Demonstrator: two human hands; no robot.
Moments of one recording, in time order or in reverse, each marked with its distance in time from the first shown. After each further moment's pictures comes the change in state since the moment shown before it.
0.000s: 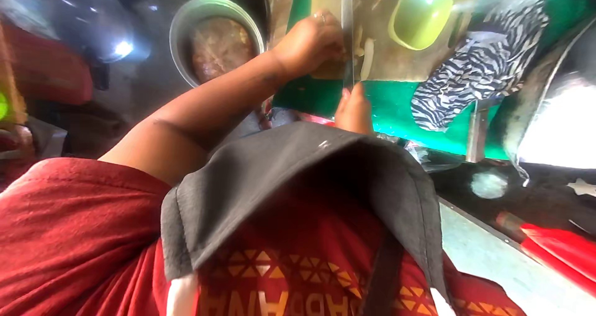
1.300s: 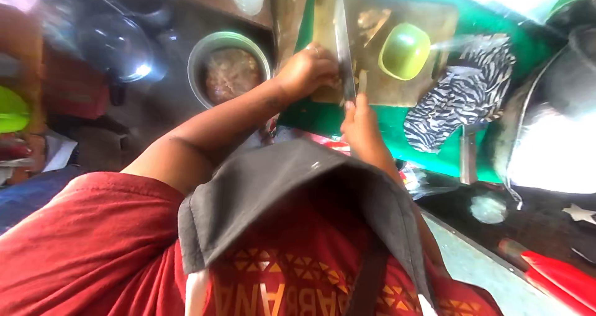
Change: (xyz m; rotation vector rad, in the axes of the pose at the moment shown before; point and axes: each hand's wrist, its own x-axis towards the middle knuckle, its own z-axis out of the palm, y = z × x) left_hand -0.008 -0.002 -0.001 0.020 0.129 0.014; right_hand 0.018 0.009 -0.023 0.147 -0.065 -0.135
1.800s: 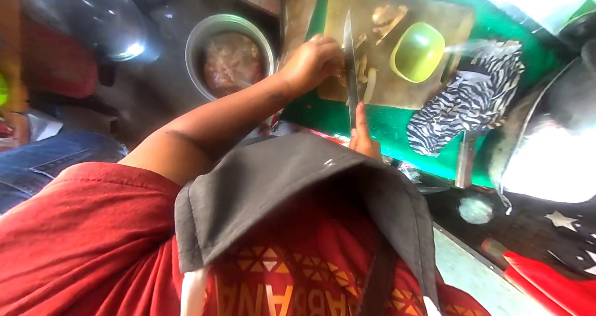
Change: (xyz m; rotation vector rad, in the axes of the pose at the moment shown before) left_hand -0.002 0.006 -0.007 -0.095 0.044 -0.177; right_hand -0.056 0.004 0.001 -0.195 -0.041 -0.020
